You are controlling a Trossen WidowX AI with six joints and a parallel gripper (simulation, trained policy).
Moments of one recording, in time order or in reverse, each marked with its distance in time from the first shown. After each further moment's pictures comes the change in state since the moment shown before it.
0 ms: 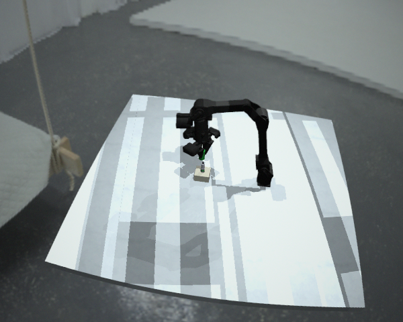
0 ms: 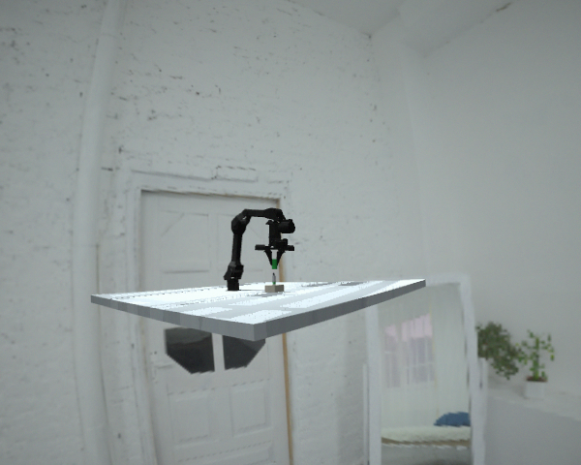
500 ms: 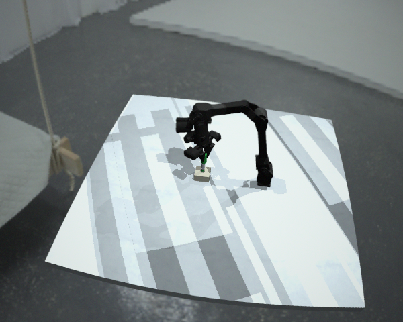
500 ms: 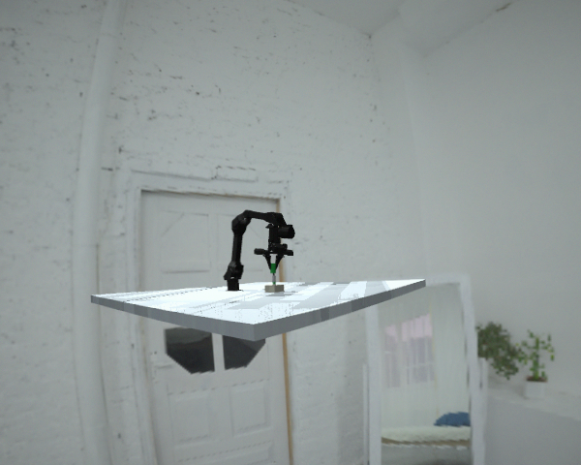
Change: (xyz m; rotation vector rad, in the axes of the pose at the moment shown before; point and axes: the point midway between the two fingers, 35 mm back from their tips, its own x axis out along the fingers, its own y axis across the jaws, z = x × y) arm 0.021 -0.005 -0.004 0.002 0.053 -0.019
